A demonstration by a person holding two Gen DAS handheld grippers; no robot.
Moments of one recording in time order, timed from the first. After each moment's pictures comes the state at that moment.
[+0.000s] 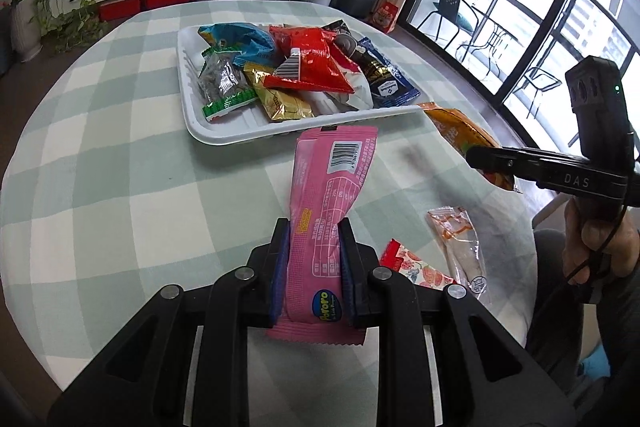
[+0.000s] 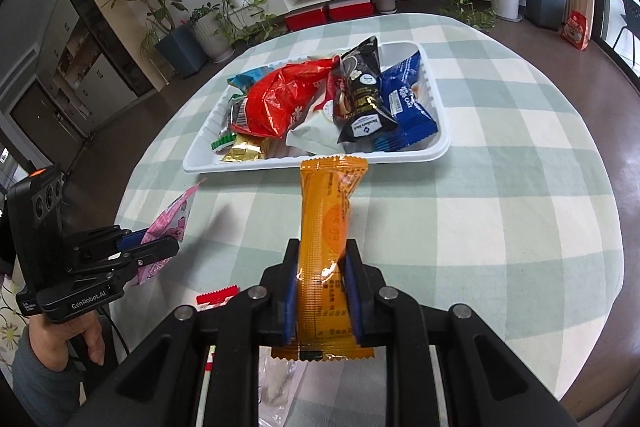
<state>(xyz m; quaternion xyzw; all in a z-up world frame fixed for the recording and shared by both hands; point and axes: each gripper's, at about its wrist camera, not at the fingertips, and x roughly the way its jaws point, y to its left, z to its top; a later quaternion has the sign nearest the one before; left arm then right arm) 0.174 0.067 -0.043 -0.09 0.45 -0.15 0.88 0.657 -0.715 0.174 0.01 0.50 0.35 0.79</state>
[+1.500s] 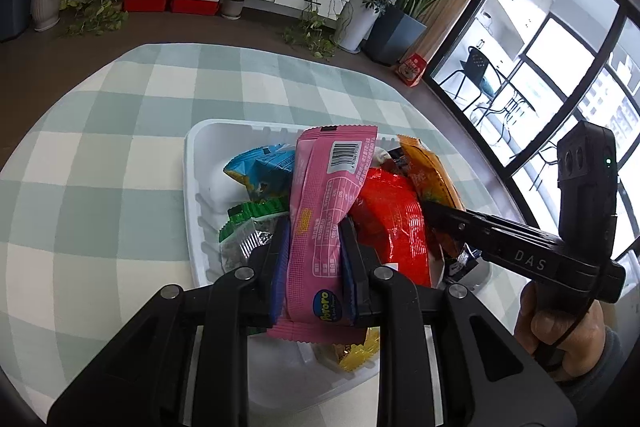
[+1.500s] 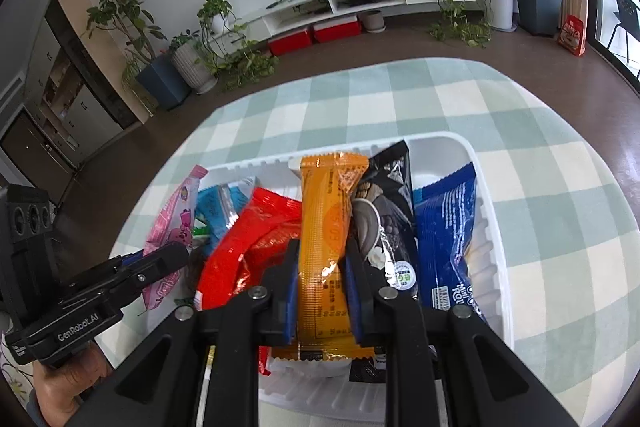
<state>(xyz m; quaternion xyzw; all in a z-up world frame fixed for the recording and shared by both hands) 0.350 0.111 -0.040 -0.18 0.41 -0.10 0.89 0.791 -0.614 0.158 0.02 0.49 0.32 0.81</state>
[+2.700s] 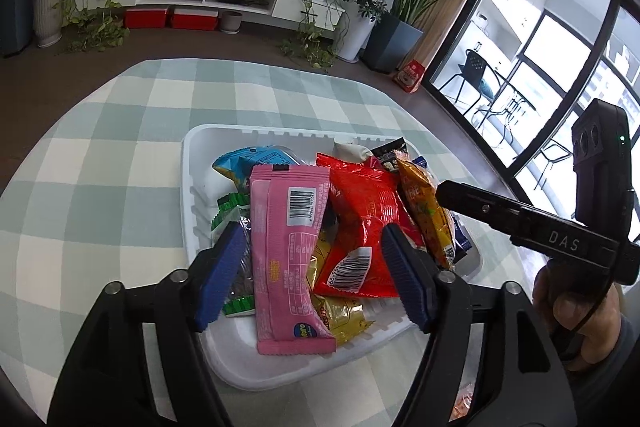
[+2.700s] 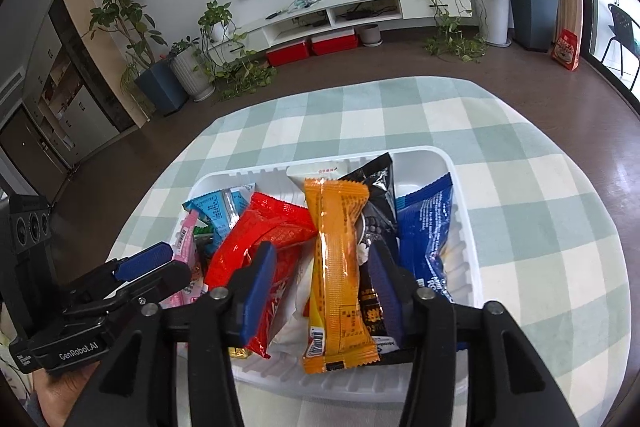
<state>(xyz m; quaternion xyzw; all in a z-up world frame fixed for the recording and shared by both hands) 0.331 0.100 -0.028 -0.16 0.39 -0.10 0.90 0.776 -0.634 0.188 0.02 0.45 0.31 0.83</state>
